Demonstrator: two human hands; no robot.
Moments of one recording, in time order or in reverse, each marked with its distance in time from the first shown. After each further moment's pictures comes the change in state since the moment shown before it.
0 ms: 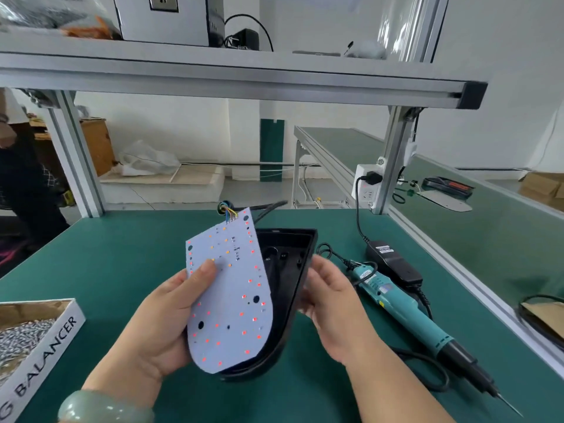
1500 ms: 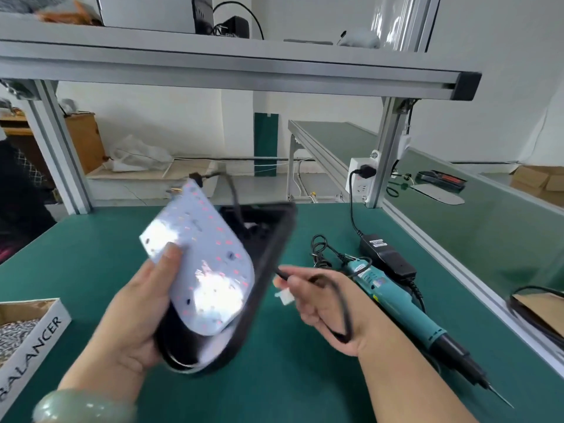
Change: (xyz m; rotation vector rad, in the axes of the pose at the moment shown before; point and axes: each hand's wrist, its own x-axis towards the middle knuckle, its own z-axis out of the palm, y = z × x) left_hand 0.006 0.002 -0.011 0.049 0.105 0.115; right_hand -0.003 -0.017 -0.016 -0.079 -0.160 0.192
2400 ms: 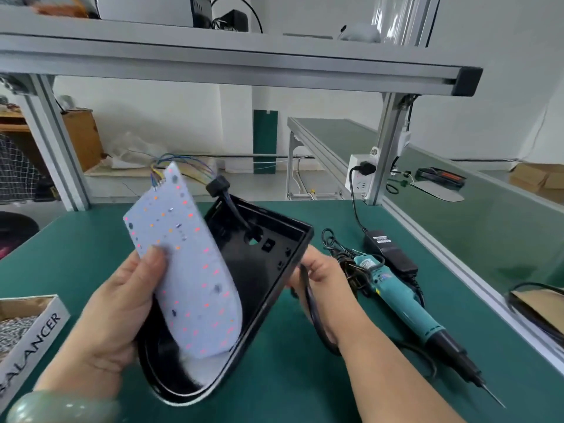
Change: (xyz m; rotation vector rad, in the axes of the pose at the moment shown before) left_hand -0.010 0.006 -0.005 0.087 -0.030 0.224; right_hand 0.011 0.005 0.017 -0.408 0.185 -0.440
